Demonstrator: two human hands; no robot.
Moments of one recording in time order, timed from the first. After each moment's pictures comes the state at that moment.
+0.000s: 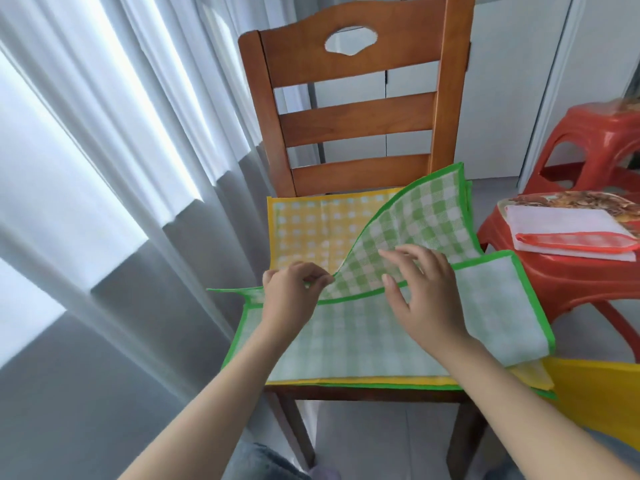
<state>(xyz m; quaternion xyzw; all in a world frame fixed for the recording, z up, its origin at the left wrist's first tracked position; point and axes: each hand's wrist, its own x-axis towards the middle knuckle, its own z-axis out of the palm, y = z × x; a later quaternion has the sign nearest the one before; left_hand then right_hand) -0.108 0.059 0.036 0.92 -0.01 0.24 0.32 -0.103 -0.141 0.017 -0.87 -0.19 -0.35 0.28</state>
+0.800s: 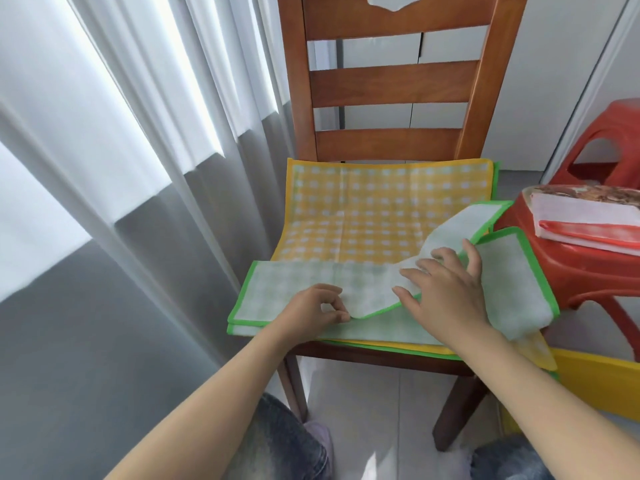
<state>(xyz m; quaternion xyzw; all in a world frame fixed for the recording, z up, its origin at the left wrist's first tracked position) -0.143 0.074 -0.033 0.93 -0.03 -0.05 0.35 -0.116 -0.149 -0.012 -0.95 -0.18 -0.27 0.00</state>
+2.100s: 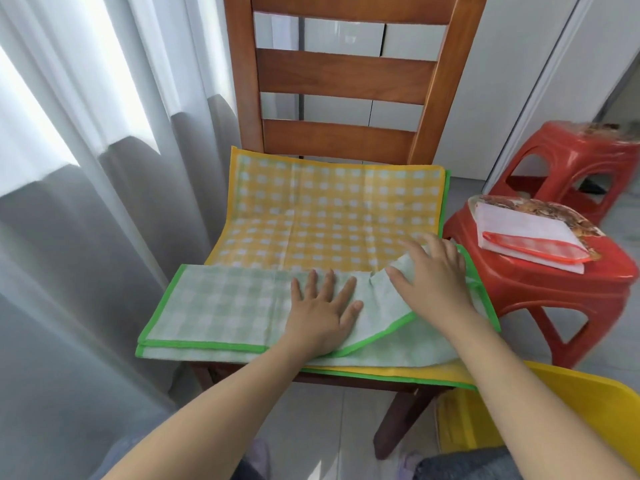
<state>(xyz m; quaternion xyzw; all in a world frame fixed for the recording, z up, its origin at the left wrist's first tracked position) -0.078 -0.029 -0.078 0.99 -0.07 -0.06 0.11 -0.059 -0.205 -0.002 -0.98 -0.08 -0.16 0.11</state>
